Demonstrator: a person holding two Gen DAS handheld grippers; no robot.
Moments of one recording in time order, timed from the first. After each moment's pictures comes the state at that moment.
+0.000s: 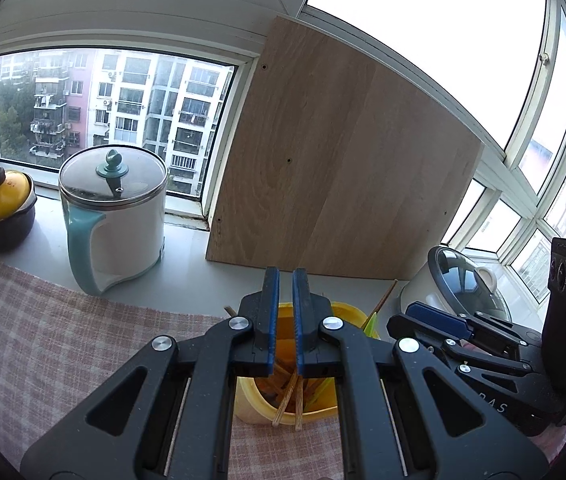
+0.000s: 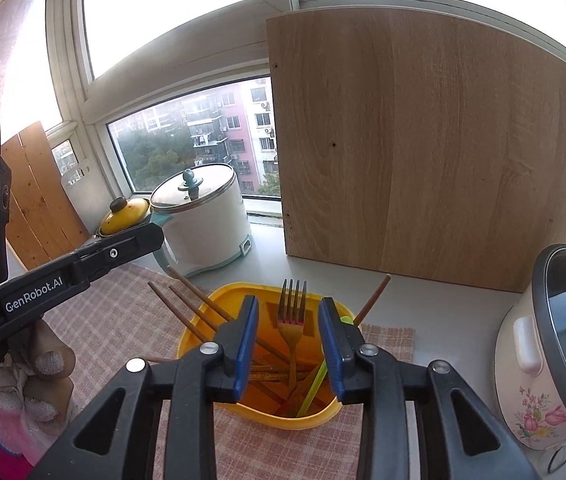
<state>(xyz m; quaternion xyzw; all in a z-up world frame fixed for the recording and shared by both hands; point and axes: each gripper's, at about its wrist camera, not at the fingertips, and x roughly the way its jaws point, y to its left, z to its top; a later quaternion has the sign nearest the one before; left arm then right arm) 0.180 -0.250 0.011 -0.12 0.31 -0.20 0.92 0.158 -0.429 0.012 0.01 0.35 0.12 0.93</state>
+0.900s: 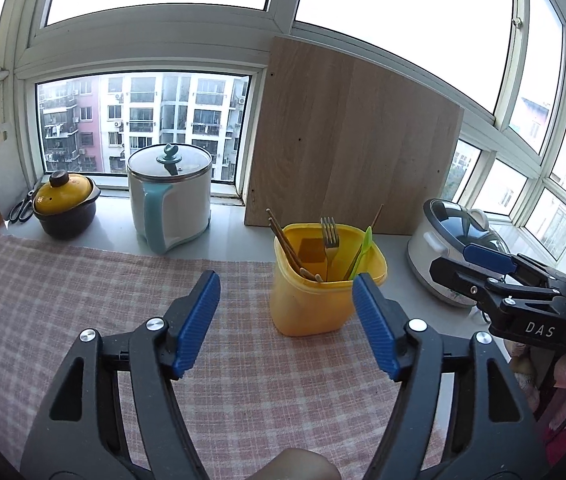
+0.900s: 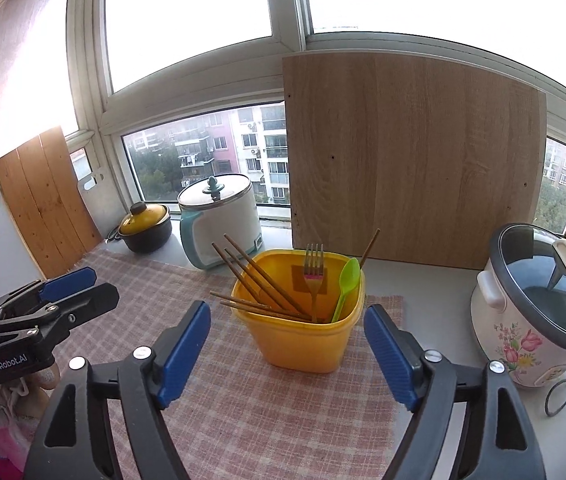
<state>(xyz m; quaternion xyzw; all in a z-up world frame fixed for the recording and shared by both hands) 0.050 -0.206 0.025 -0.05 0.31 -0.18 0.93 0.043 -0.410 0.038 0.01 0.31 0.09 0.95</state>
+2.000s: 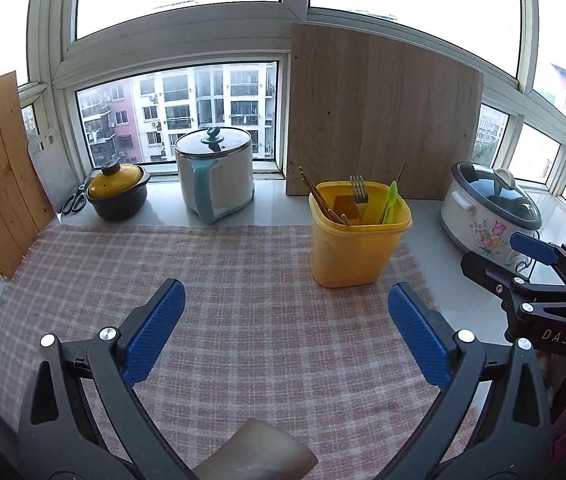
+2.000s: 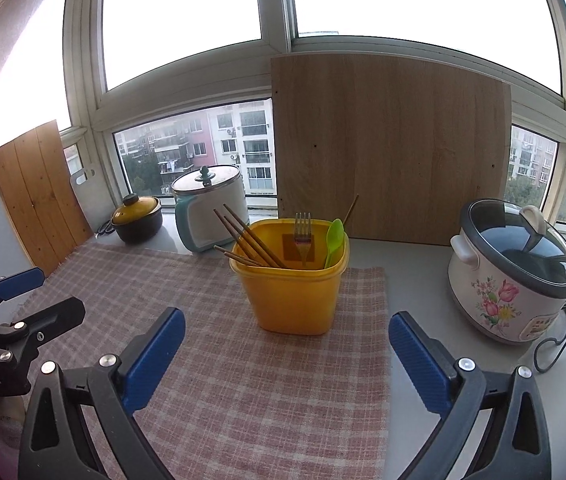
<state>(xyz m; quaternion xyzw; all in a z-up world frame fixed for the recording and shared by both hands) -0.012 -0.205 0.021 0.01 0.33 -0.10 0.94 -0.018 -0.401 0.022 0.01 0.31 0.05 0.95</state>
